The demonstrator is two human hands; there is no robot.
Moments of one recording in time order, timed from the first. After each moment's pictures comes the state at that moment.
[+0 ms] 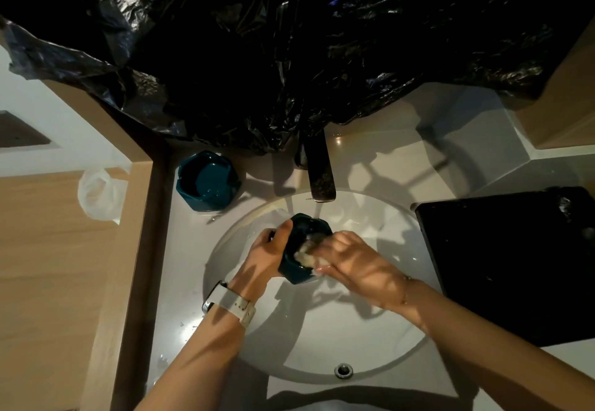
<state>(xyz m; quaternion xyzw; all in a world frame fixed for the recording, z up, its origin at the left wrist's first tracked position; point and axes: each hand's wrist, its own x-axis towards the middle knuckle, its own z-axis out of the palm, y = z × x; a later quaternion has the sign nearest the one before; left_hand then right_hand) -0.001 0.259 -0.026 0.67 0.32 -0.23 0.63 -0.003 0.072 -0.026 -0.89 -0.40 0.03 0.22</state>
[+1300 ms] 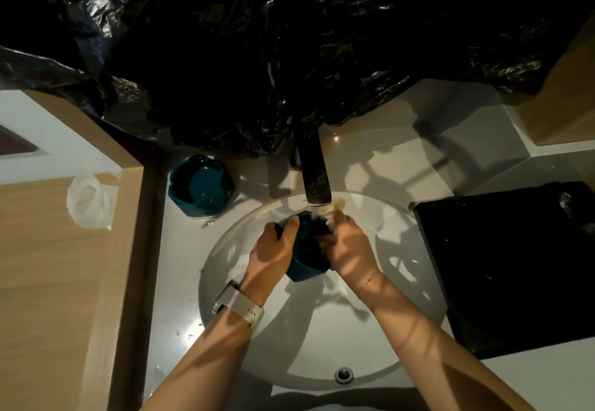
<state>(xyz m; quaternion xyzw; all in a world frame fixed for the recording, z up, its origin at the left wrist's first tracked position) 0.010 0.246 -0.032 0.81 0.24 -0.19 0.50 0.021 0.102 -0.035 -0.93 0.05 0.15 0.34</state>
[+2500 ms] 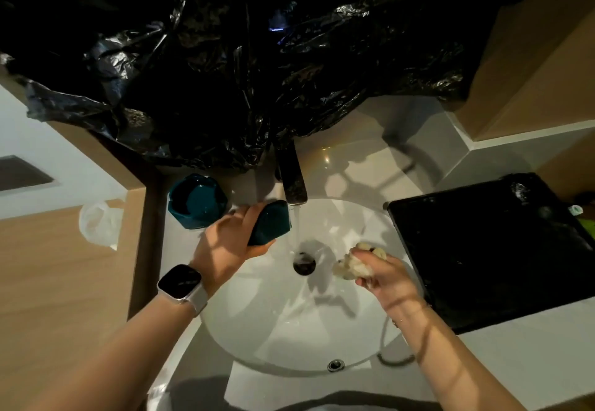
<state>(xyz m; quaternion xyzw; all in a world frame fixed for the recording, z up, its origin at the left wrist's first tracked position) 0.005 0.304 0.017 0.96 -0.21 0.10 0.18 -0.048 0.038 0.003 -0.54 0.35 0.14 0.76</state>
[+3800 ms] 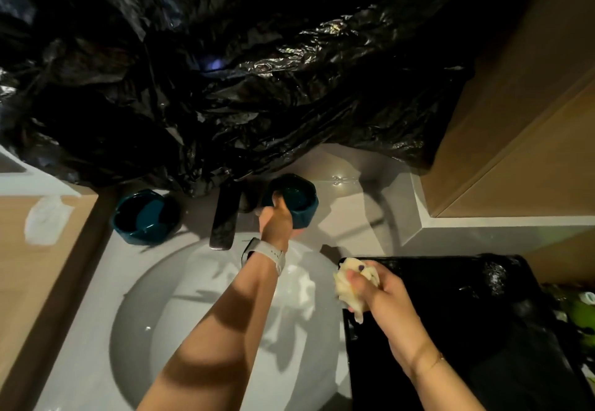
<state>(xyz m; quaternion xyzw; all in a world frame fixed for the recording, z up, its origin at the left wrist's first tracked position) 0.134 0.088 0.002 0.63 0.39 -0.01 0.67 0.022 -0.091 0.029 -0.66 0.15 0.20 0.71</state>
